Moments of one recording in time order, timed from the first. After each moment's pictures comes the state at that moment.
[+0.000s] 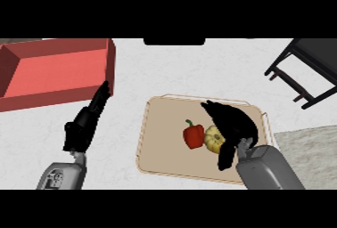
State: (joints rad) left arm -0.15 0.09 -0.04 -1.46 -0.14 -0.01 0.01; right arm -0.34 -0.14 0.35 -1.57 0.80 0.64 0.59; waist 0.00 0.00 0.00
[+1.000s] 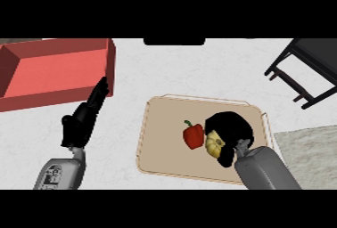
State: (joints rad) left arm -0.18 0.08 -0.01 -1.45 -0.14 -0.03 0.04; right arm -0.32 -0.14 0.36 -1.44 0.95 0.63 0.39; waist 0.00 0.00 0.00
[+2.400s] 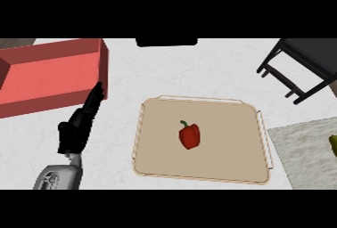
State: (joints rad) left arm -0.13 0.07 0.01 -1.47 -0.15 -0.01 0.03; right arm 0.20 -0.70 -0.36 -1.66 0.22 0.56 -0.57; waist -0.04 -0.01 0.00
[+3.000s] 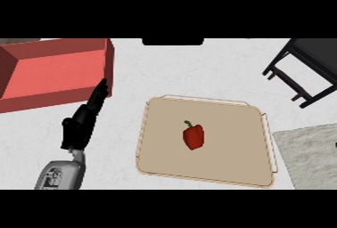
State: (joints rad) left arm -0.17 0.07 -0.01 -1.46 -0.16 -0.03 0.04; right arm 0.11 -0.86 -0.71 -1.59 -0.11 0.65 -0.38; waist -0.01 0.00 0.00
